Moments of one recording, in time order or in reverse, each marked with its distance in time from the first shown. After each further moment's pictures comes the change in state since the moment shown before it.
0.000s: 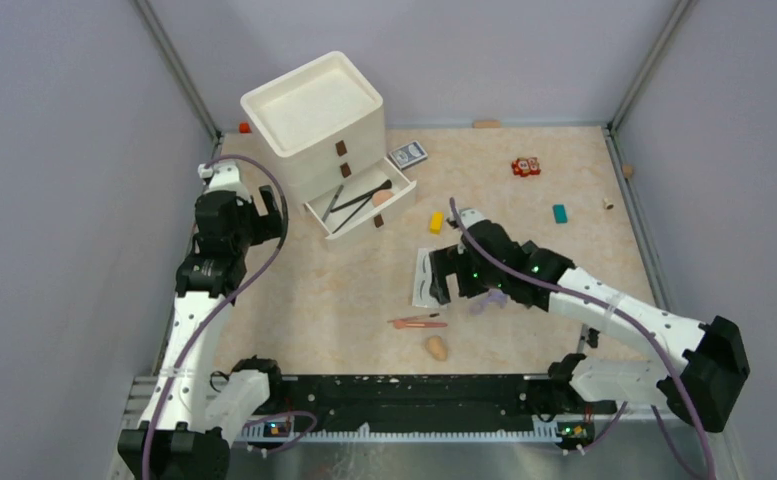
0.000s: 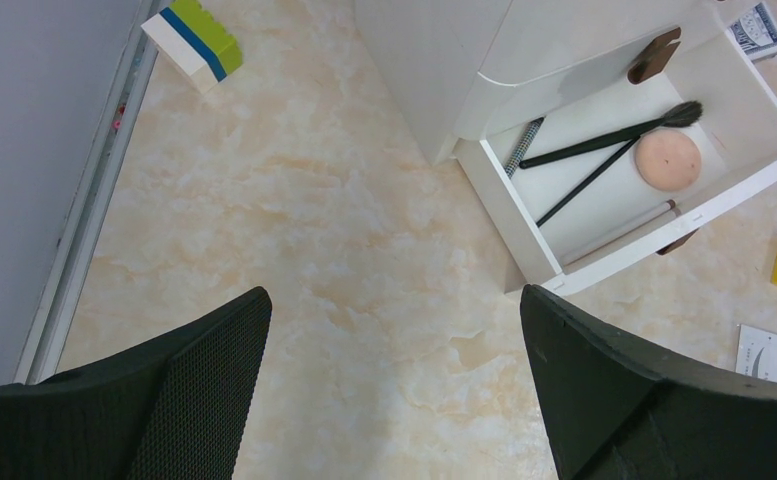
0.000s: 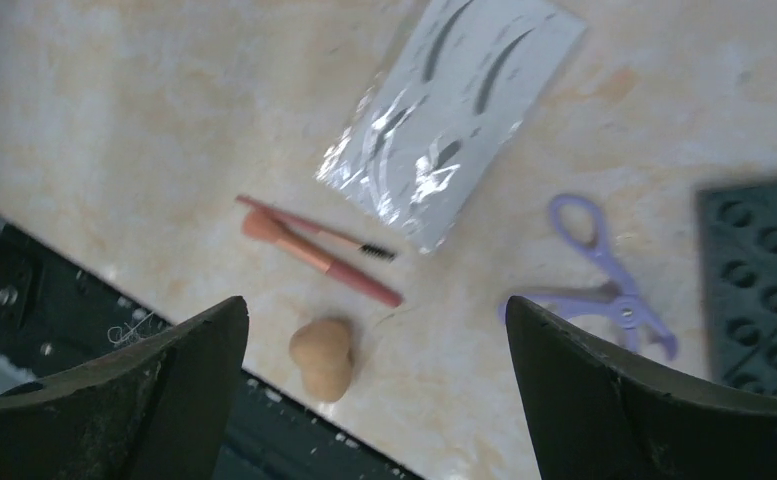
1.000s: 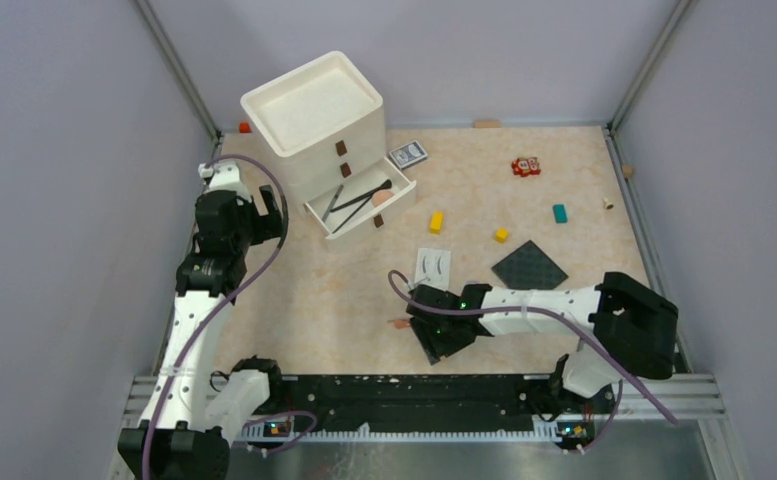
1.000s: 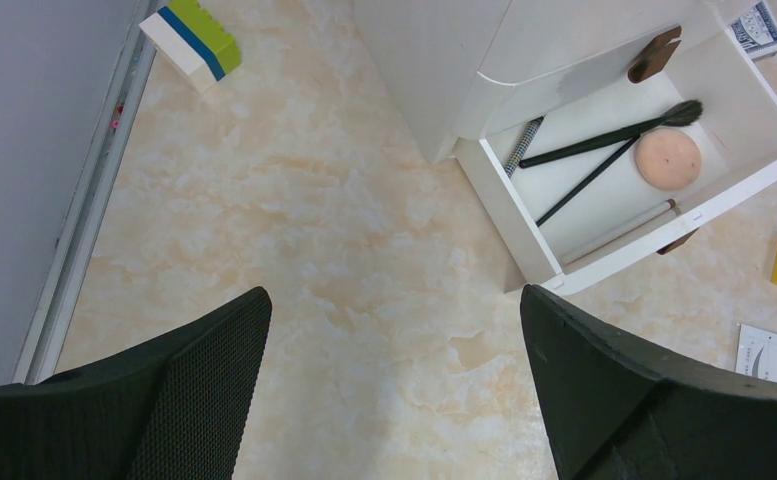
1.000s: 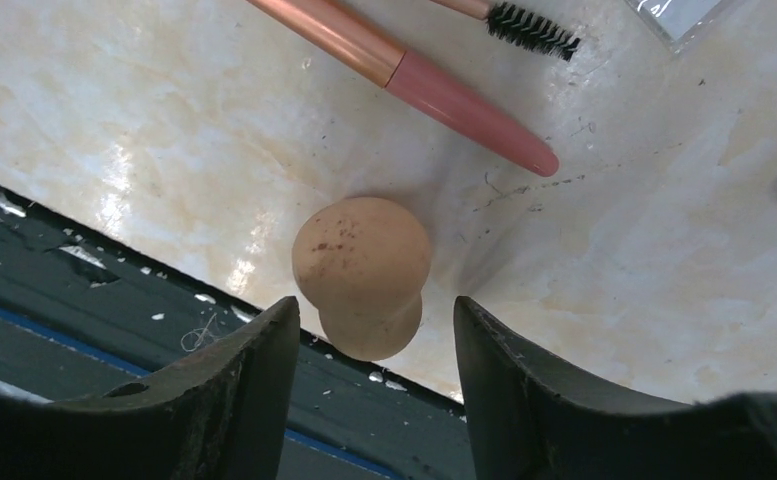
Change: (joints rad) left arm 0.000 0.010 0.000 0.000 0.003 0.000; right arm 0.404 0.337 -0.082 -0.048 -0.002 0.240
